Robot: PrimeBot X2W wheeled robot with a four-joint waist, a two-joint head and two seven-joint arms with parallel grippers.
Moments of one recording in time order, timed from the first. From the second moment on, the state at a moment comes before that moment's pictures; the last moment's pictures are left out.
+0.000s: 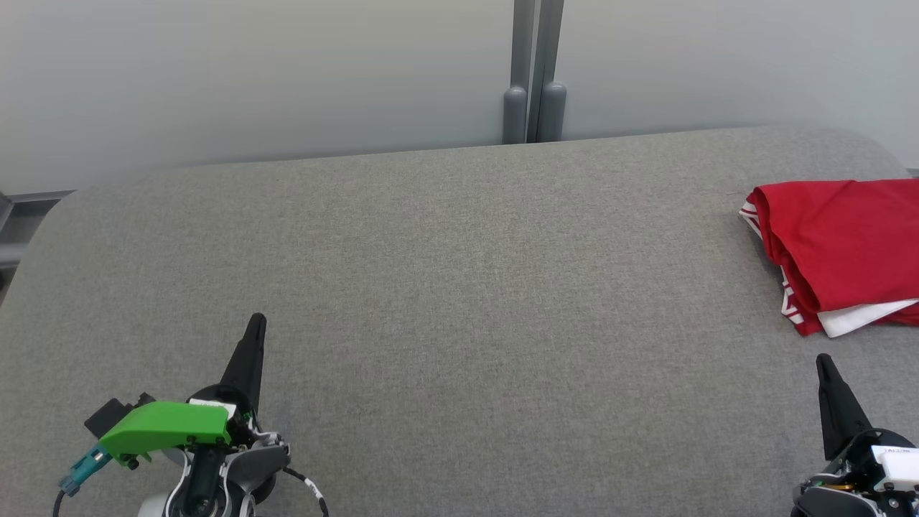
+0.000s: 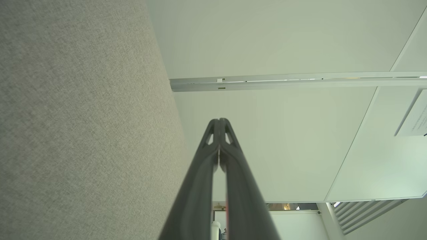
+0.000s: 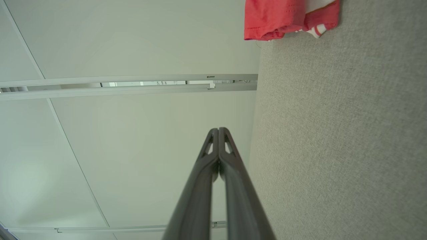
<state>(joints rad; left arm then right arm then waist) -0.16 0.05 -0.03 0.29 -1.63 -0.13 0.11 0.10 -0.06 -0.21 0.04 1.65 0.13 0.08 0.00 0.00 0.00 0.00</state>
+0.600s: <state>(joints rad) -0.16 0.05 -0.03 0.29 -1.63 -0.13 0.11 0.10 -0.06 -0.21 0.04 1.66 0.13 0.08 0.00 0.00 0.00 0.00</state>
